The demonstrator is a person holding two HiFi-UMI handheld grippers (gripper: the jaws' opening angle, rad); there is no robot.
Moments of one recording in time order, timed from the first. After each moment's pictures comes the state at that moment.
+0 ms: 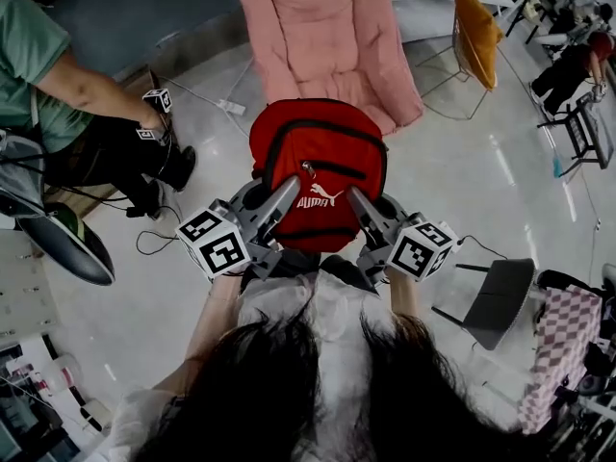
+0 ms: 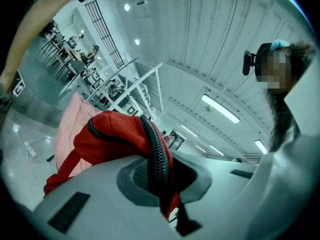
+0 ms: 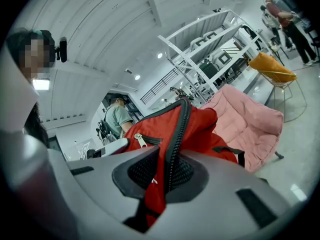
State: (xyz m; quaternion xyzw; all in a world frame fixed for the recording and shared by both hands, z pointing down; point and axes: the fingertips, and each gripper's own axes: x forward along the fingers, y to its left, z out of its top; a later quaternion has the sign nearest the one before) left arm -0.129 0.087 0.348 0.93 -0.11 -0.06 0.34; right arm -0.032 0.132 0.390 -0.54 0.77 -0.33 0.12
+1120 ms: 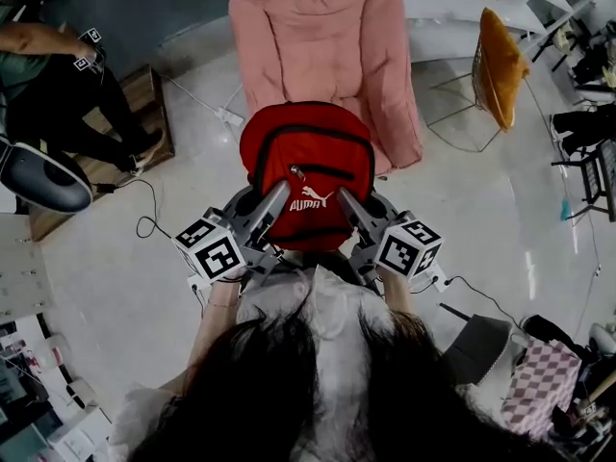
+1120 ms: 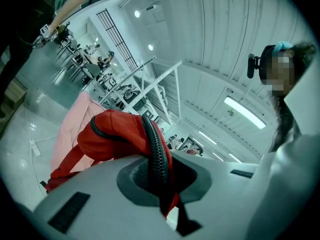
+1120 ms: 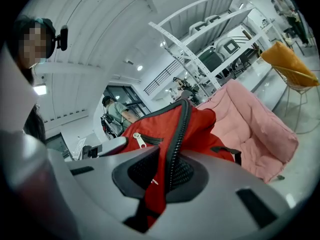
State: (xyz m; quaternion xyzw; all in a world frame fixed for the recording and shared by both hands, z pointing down) left arm -0.006 -0.041 0.372 0.91 -0.20 -0.07 0.36; right arm 0.095 -0.011 0.415 -0.48 0.80 -0.35 0.08
